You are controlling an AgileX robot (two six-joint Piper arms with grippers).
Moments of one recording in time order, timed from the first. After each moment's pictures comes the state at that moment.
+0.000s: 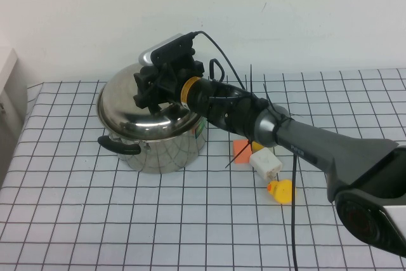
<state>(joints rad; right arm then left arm) 0.65 2.65 -2.23 -0.82 -0.15 0.81 0.11 -0.02 0.01 -0.10 0.37 -0.23</state>
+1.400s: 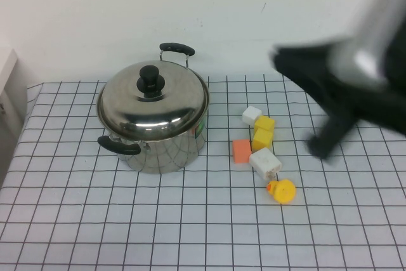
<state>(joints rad) 0.65 1.19 -0.91 -1.39 -0.19 1.07 0.11 -0.02 0.01 -0.10 0.37 -0.23</state>
